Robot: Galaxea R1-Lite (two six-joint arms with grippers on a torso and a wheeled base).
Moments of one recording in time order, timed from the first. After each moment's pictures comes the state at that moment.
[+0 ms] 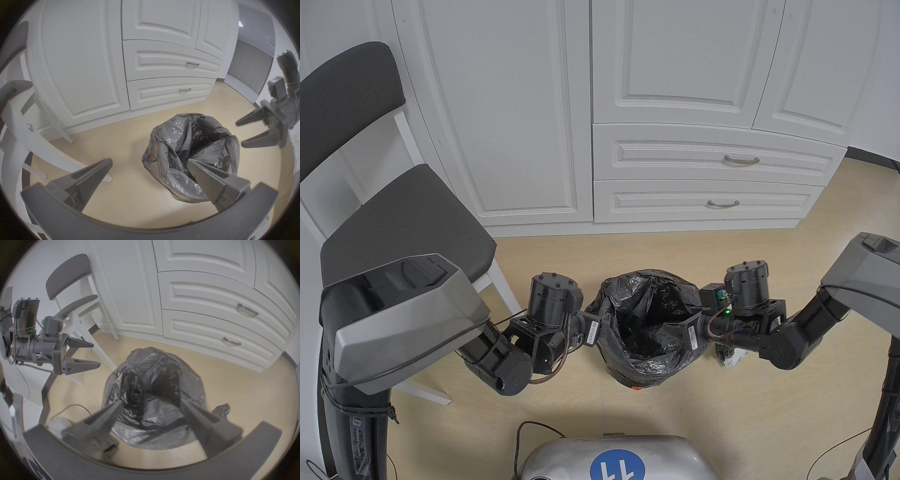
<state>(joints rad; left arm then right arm) -0.61 2.30 -1.03 -0.85 0.27 -0.01 0.44 2.14 -0.86 -0.78 0.04 -0.09</state>
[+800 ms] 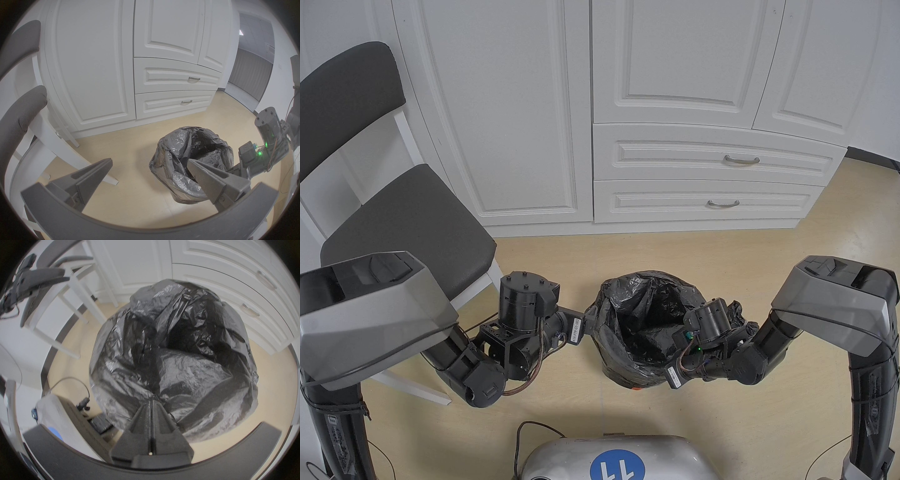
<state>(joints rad) -0.60 2.18 -0.84 -1.02 0.27 -0.01 0.50 2.36 -0.97 -0.58 -0.02 -0.10</state>
